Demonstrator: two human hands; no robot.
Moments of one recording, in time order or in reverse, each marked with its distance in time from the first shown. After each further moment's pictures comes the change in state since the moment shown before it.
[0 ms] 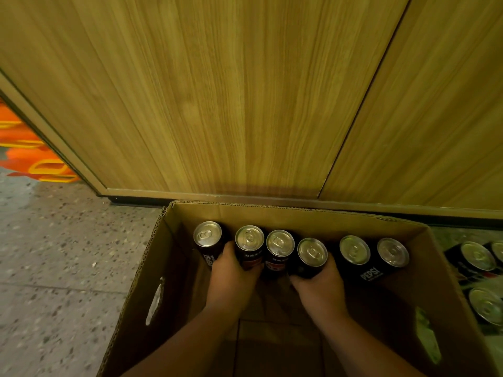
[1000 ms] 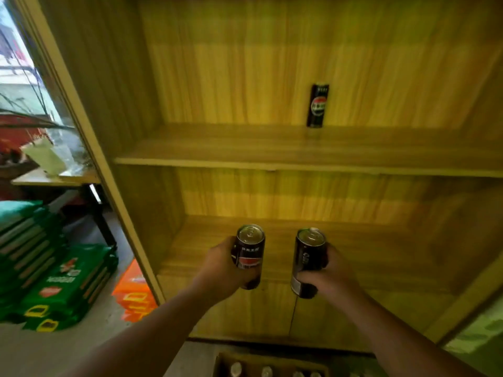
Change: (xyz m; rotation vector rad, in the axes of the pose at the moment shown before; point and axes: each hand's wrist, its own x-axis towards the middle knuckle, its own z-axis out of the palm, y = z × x) left_hand -0.193 0.656 -0.417 0.109 -0.130 0.401; right_hand -0.238 -0.716 -0.305 0.041 -0.212 -0.296
